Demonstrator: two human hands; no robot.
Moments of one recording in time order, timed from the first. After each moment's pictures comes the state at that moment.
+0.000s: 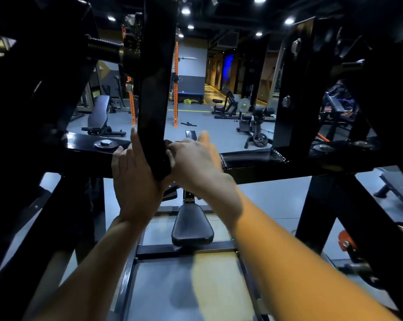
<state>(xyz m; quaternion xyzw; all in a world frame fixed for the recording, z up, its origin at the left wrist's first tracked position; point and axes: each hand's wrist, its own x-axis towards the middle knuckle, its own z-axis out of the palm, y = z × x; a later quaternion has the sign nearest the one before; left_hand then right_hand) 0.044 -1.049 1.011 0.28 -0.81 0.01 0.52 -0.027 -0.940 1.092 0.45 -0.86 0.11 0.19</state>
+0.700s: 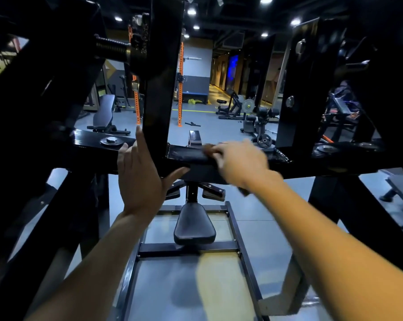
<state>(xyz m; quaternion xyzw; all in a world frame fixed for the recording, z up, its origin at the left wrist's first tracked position) 0.047 -1.044 1.013 0.28 -0.81 0.02 0.51 -0.080 -0.877 1.094 0.38 -0.91 0.07 0.14</state>
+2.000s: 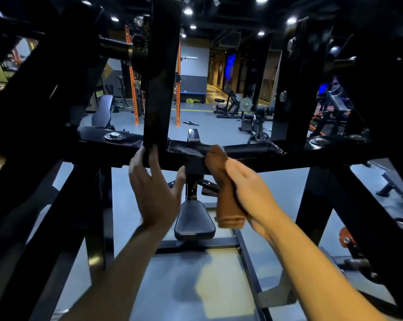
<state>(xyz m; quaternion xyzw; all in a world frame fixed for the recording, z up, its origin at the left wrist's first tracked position) 0.049 -1.003 0.975 0.26 -0.76 -0.10 0.59 -0.021 -0.823 1.041 0.28 -0.65 0.69 -0.15</state>
